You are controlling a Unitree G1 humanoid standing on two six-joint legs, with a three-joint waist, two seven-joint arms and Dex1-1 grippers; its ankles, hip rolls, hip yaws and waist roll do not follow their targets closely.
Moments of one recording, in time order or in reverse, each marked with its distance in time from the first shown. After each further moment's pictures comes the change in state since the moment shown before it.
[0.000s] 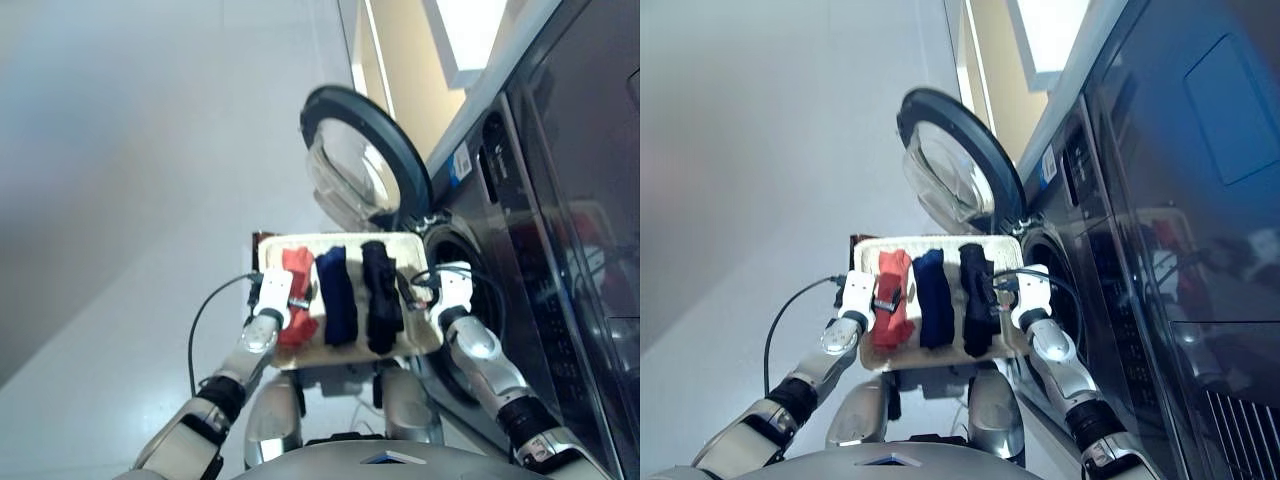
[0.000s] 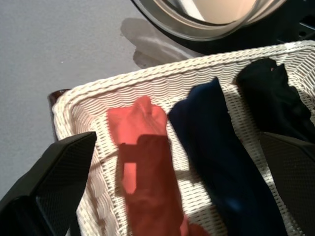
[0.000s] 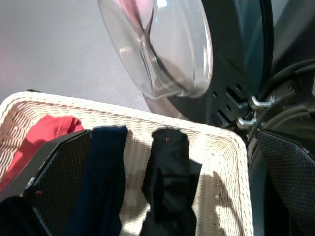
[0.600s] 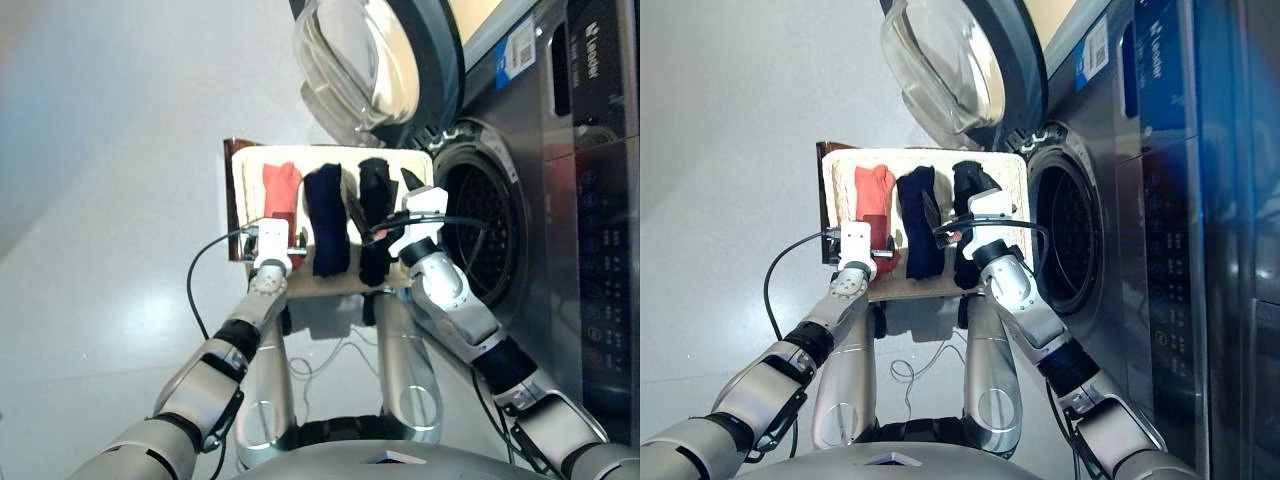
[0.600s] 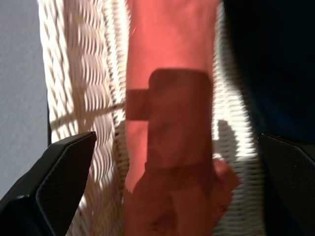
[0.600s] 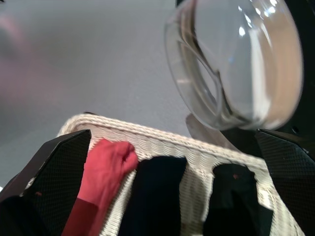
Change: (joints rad) left arm -0.229 -0.062 0.064 0.240 -0.131 0.049 0.165; right arm -0.193 0.026 0.124 -0.179 0.004 -0.020 -0.127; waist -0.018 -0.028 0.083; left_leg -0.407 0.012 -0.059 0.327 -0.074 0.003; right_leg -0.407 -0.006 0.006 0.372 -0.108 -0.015
